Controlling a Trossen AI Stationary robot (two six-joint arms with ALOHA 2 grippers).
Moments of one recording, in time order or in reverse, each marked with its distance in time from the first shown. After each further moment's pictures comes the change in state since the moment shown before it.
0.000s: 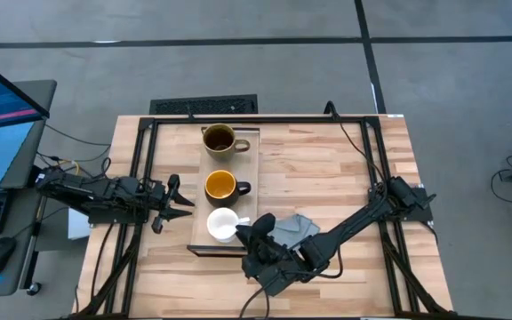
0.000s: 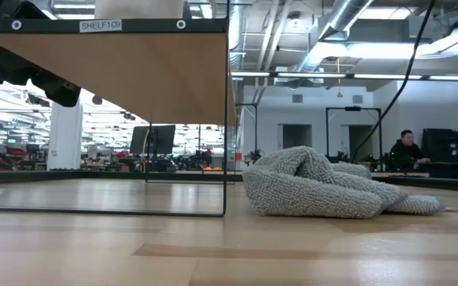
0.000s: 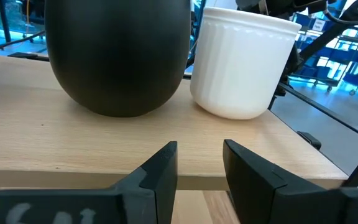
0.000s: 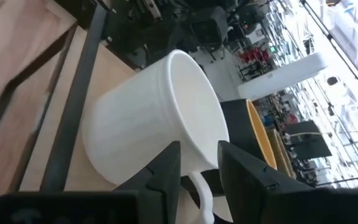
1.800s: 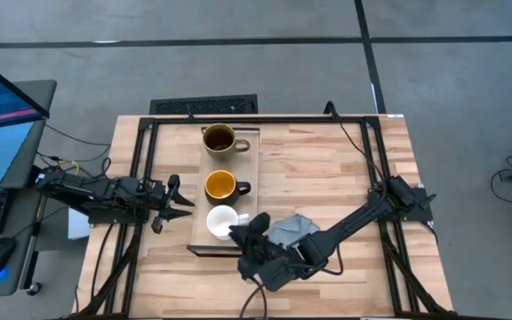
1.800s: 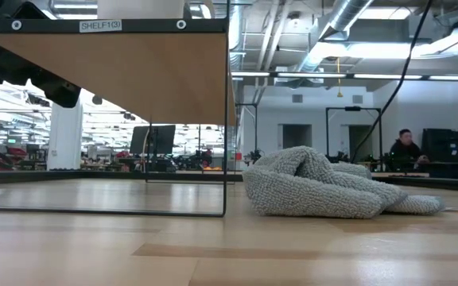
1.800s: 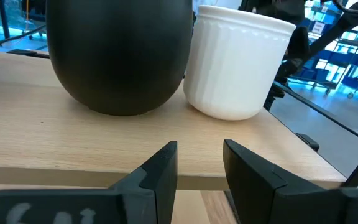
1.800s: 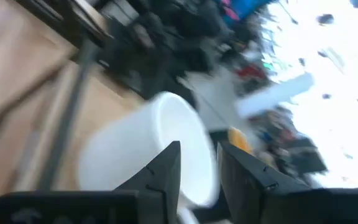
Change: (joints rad) left arm 0.000 0.000 0.000 0.000 0.001 -0.018; right arm -0.010 0.000 0.015 0.144 -0.020 -0.150
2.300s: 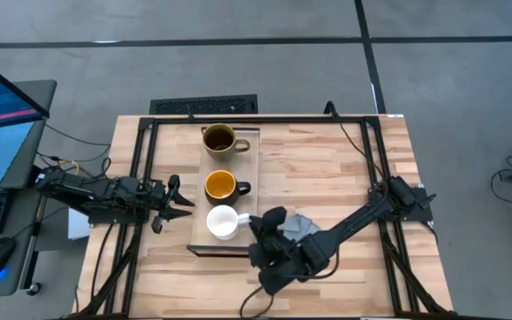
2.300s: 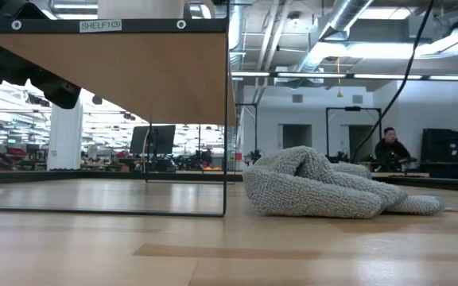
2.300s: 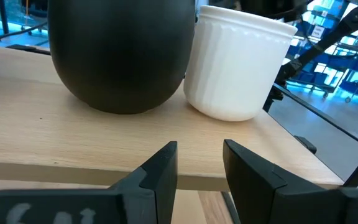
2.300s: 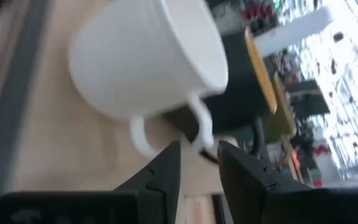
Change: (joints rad) left arm 0.000 0.000 0.000 0.000 0.000 -0.027; right arm -0.006 0.000 0.044 -0.589 0.083 0.526
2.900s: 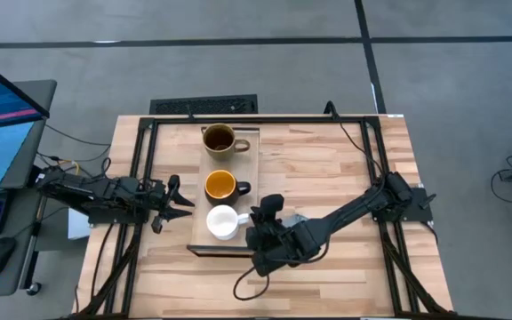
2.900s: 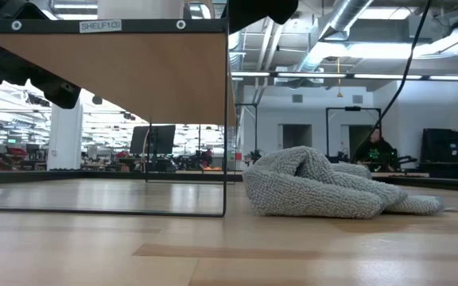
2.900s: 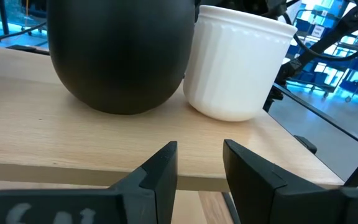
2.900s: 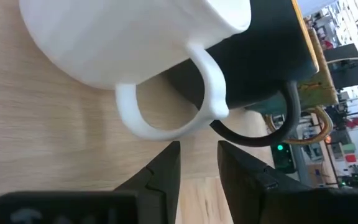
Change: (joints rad) left arm 0.000 0.000 0.000 0.000 0.000 0.003; right arm -0.080 0.000 0.000 -0.108 -0.130 0.124
